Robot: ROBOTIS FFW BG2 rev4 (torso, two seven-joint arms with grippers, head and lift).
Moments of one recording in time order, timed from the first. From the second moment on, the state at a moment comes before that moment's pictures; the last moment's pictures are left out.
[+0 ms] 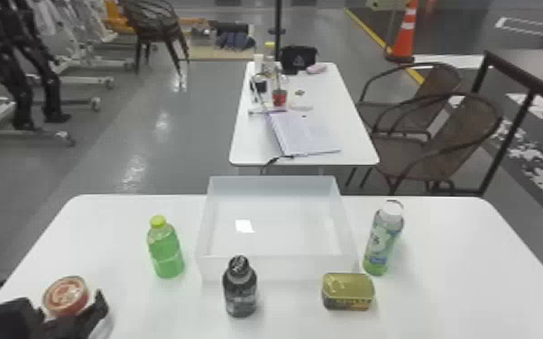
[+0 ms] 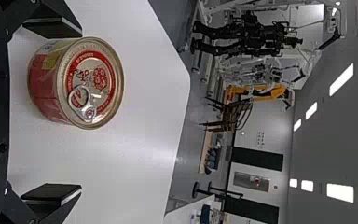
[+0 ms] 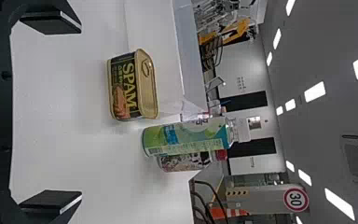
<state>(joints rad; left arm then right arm) 0.13 0.03 0.32 -1.39 0.16 -0.05 -0.05 0.55 -0.10 0.12 -1.66 -0.20 -0.32 0.06</state>
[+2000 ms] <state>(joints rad) 0.06 0.07 0.27 -1.42 0.15 -0.08 -0.14 0.55 -0.10 0.12 -1.65 -0.21 -0.32 0.06</state>
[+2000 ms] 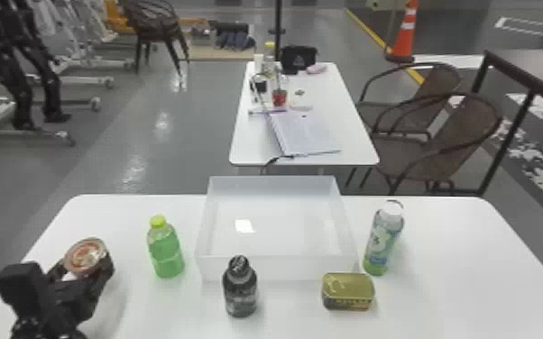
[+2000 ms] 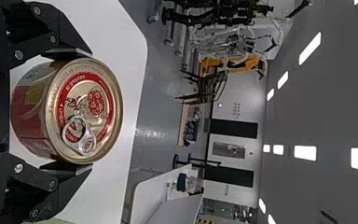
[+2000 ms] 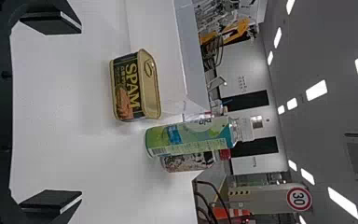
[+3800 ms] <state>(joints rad) -0.23 0.06 -0.07 -1.20 0.34 -0.03 -0.53 0.54 -0.09 0.12 -1.63 -0.21 -0.32 0.07</state>
